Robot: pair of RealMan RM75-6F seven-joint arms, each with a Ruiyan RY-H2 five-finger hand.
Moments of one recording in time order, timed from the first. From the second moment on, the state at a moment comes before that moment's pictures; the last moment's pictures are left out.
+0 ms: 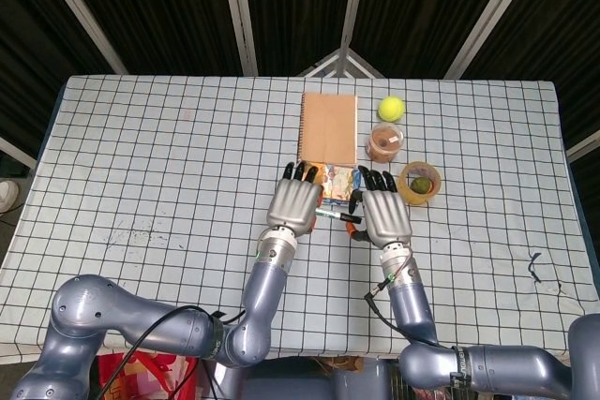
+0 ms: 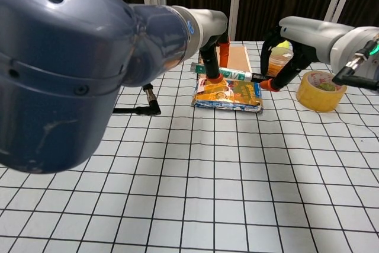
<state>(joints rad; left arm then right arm) -1.33 -1.87 -0.51 -1.62 0.24 1.37 1.08 0.77 -1.56 0.32 -1.90 -0.64 1.38 -0.72</state>
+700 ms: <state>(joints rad) -1.30 -1.84 -0.50 -1.65 0.25 1.38 1.07 0.75 -1.53 0.30 -1.89 -0.65 1.38 -0.71</state>
